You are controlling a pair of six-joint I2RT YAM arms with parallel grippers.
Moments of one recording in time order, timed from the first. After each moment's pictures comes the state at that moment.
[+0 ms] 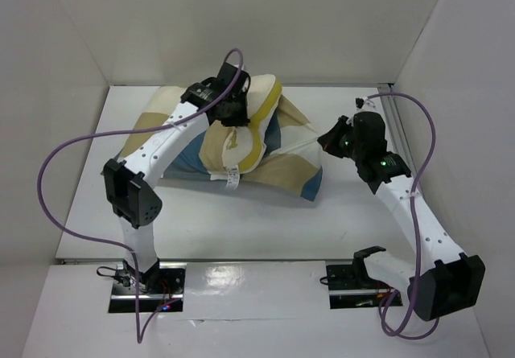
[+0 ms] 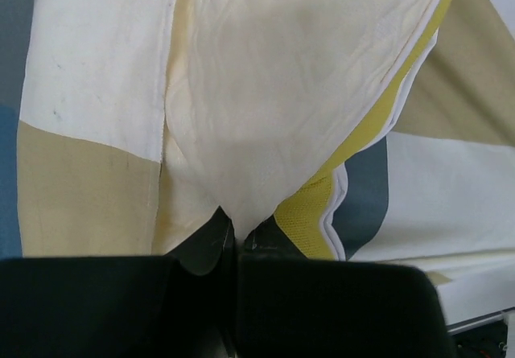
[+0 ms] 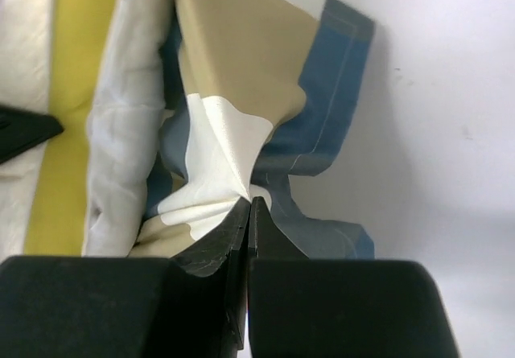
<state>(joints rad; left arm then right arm) -0.55 1.86 1.96 -0.93 -0.13 -0.52 0.24 1.08 0.98 -0.36 -0.06 0.60</state>
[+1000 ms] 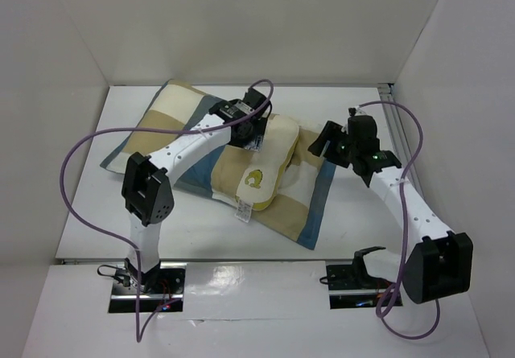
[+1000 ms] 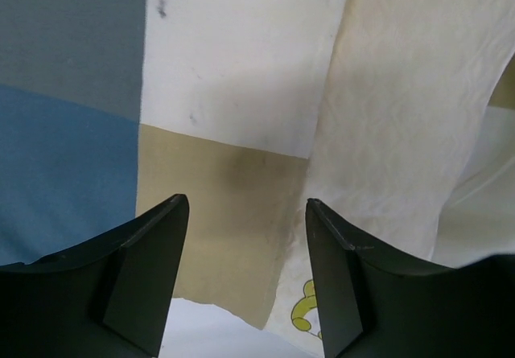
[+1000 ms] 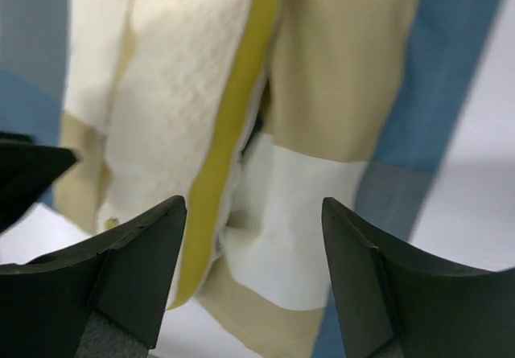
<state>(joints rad) -0.66 1.96 1.87 -0.96 -0.29 -0.39 0.18 1.17 0.93 -0.42 -0.11 0.56</state>
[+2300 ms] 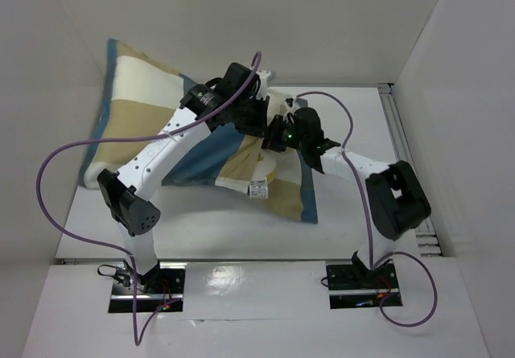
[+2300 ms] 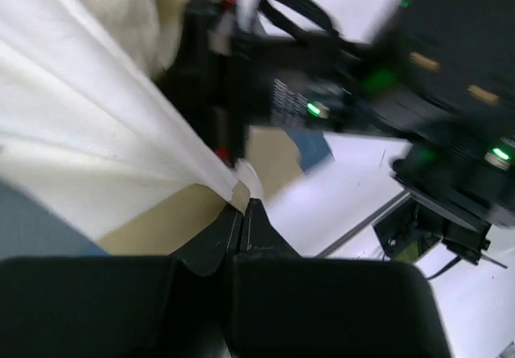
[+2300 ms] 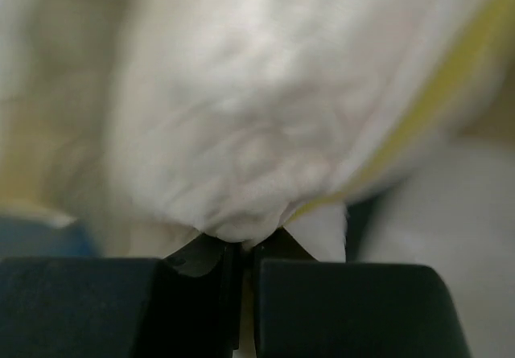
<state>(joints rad) -0.68 1.83 2.09 -1.02 0.14 -0.37 0.48 1.64 1.02 0.30 -0.43 0.84</state>
